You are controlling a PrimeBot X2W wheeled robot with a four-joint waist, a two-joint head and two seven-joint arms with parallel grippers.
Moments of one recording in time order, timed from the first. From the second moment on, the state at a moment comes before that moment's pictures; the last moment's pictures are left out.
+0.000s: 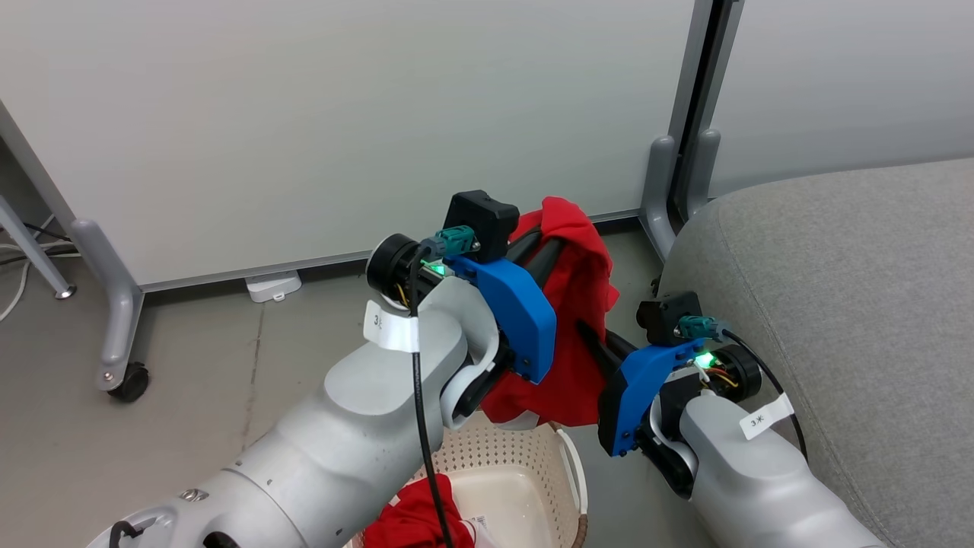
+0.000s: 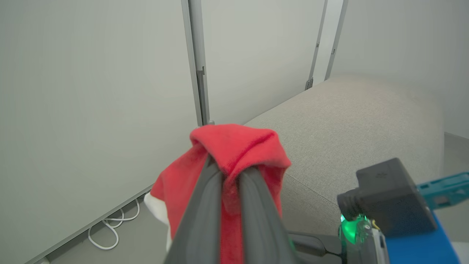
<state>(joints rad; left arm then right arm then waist) -0.94 0.05 -1.19 0.78 -1.04 -0.02 -0.17 -0.73 -0.03 0.67 1.11 0.58 0.13 -0.20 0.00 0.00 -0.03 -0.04</state>
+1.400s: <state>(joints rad) -0.63 0.19 -0.89 0.53 -0.78 0.08 -0.26 -0.78 -0.03 0.73 1.19 0.66 0.13 -0.26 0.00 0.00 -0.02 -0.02</state>
